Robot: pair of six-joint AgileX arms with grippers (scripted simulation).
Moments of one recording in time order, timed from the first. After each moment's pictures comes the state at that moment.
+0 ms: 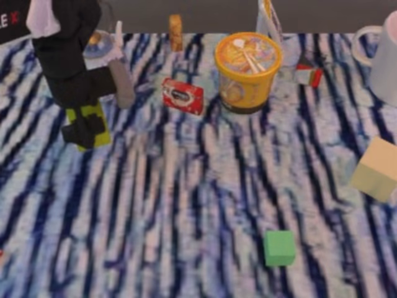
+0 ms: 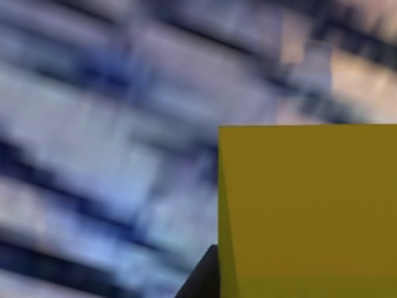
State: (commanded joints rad) left arm -0.23 2.21 1.74 -1.10 0.01 1.02; right arm 0.01 0.00 0.00 0.00 0.00 0.00
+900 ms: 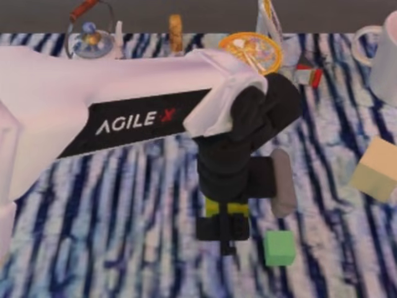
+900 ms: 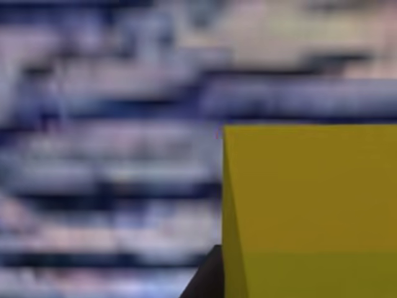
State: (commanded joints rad) left arm -0.88 2.04 1.55 -1.08 0.01 0.71; right arm 0.01 0.00 0.00 0.00 0.00 0.00
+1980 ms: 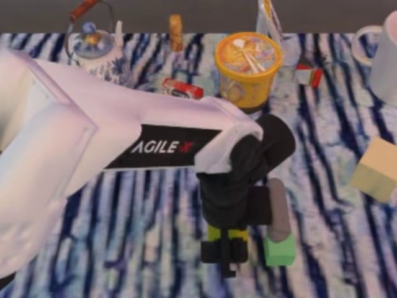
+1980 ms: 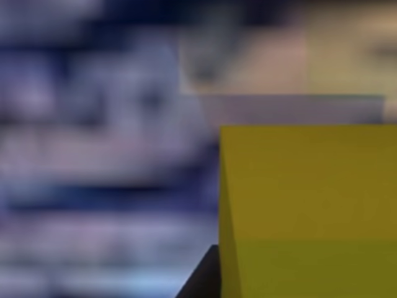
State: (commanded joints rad) left arm -0.89 2.14 1.42 -0.84 0.01 0.70; right arm 0.01 0.00 0.00 0.00 0.00 0.00
